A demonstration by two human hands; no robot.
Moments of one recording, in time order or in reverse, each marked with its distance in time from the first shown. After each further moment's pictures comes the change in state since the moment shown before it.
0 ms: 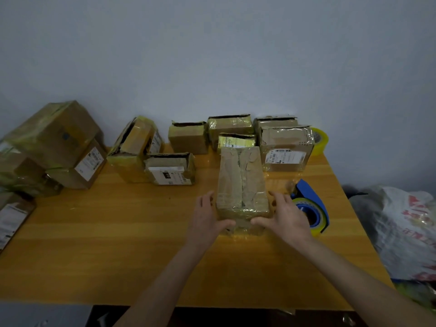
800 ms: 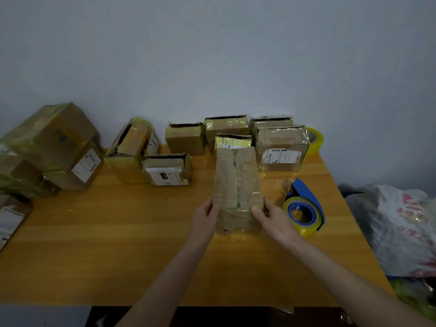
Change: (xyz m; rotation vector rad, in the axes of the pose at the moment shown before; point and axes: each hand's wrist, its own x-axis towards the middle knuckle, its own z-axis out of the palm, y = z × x) left_hand -0.015 0.031 -0.009 -0.526 -0.024 -0.254; right_hand -0.016 -0.016 -0.002 0.467 -0.144 0.055
